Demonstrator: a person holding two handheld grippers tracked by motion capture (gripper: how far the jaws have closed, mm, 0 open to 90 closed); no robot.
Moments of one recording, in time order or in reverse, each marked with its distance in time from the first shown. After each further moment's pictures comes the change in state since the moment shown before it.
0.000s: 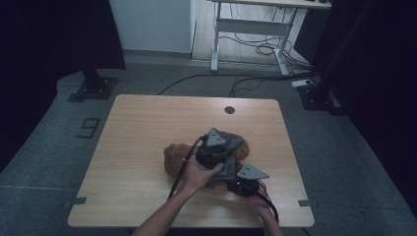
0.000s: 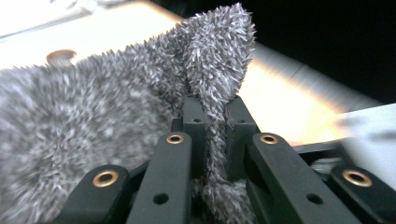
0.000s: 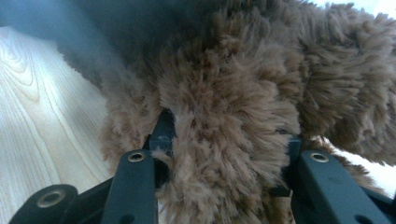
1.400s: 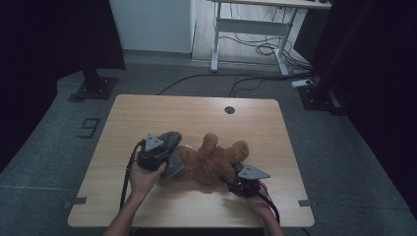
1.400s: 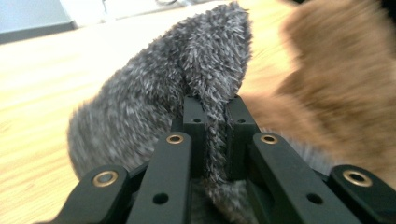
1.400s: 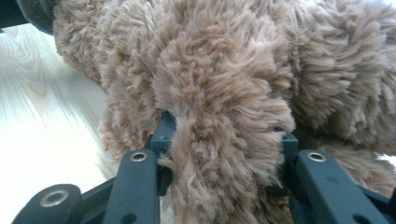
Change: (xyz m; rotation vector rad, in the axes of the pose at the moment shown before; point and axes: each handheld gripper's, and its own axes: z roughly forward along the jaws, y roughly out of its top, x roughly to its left) left arm 0.098 -0.084 -0.116 -0.117 0.223 -0.162; right arm -0.004 -0.006 0.000 0.009 0.031 0.028
